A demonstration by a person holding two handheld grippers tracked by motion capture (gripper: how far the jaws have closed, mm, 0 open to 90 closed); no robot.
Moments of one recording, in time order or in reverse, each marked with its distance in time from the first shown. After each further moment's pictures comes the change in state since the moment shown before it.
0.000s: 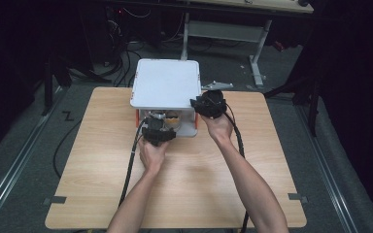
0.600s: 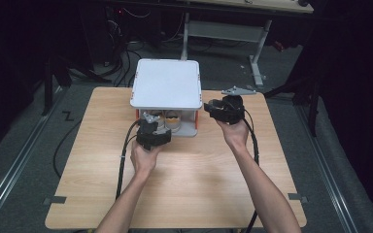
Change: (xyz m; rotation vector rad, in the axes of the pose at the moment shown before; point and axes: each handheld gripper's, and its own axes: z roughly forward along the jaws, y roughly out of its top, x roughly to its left) left arm 0.012 -0.001 -0.049 -0.073 -0.140 0.061; right arm -0.029 -0.024 -0.040 -0.045 0.014 0.083
